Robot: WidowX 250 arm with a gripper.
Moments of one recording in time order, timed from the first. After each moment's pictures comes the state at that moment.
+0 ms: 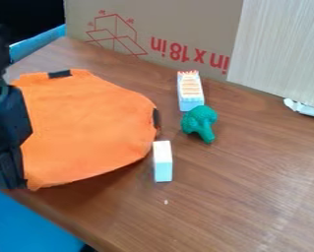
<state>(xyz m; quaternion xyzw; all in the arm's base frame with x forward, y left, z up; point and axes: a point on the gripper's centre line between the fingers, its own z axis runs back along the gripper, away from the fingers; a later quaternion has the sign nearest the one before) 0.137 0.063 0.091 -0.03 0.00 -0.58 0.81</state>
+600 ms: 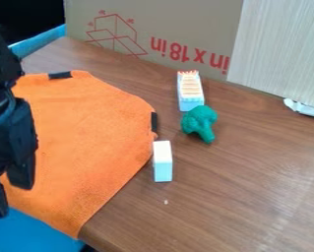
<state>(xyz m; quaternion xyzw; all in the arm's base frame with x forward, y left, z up) 0.129 0.050 0.088 -0.05 0.02 -0.60 0.80</state>
